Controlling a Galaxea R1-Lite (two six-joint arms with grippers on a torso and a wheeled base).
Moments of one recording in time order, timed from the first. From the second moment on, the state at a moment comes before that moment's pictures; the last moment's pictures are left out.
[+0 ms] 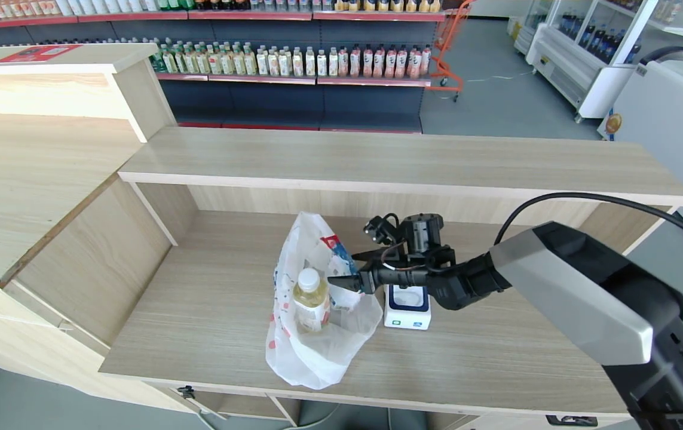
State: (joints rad) left arm 0.00 0.00 0.00 0.00 -0.02 0.00; right arm 0.48 2.53 -1.62 -0.59 0.60 -0.11
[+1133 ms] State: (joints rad) left arm 0.00 0.00 0.00 0.00 -0.02 0.00; right arm 0.24 1.57 -0.85 -0.43 0.50 0.11
